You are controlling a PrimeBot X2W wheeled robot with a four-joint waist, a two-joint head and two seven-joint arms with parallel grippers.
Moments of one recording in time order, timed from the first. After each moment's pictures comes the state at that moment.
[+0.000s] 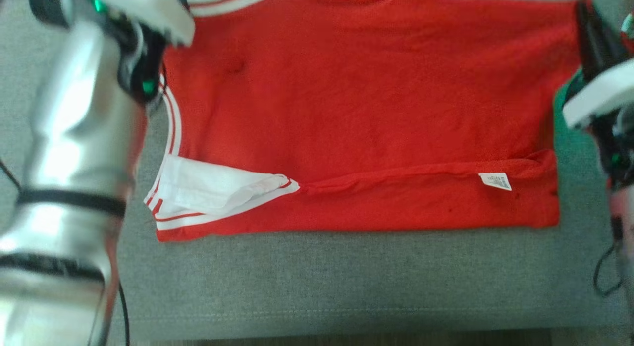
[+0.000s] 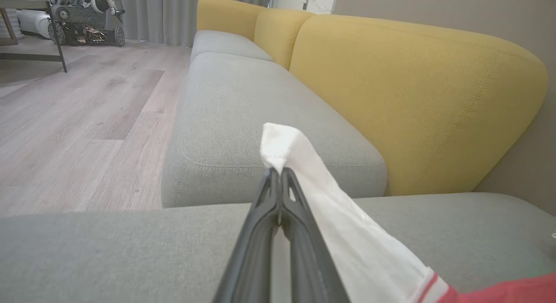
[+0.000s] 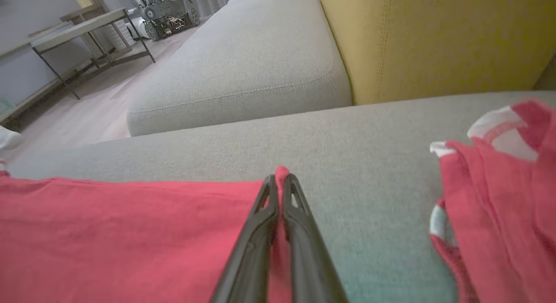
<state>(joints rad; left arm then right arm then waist) -1.09 0.13 -0.37 0.86 -0.50 -0.13 -0.24 -0.62 -0.33 0.08 0.37 0.49 0.13 0.18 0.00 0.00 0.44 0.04</state>
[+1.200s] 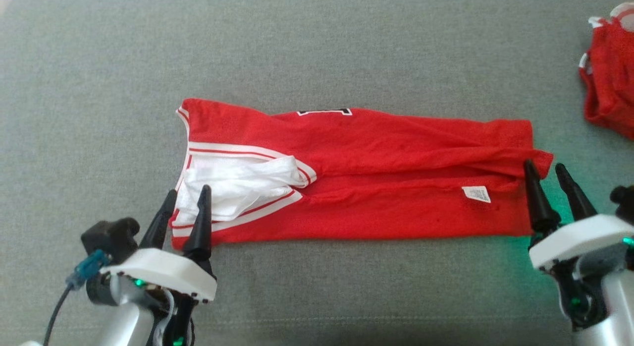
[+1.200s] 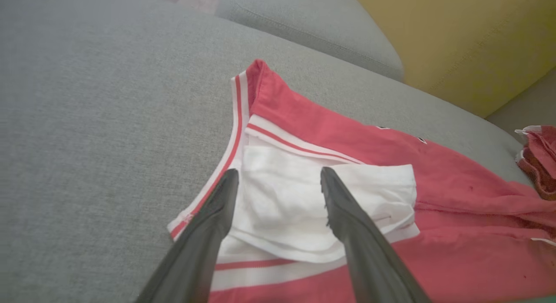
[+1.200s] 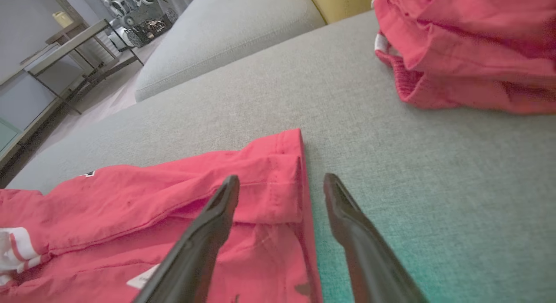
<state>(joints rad) -0.06 0.24 -0.35 0.07 -0.62 0.15 -0.11 -0.11 -0.19 -0.01 0.20 0.52 0.13 0.10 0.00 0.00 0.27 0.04</state>
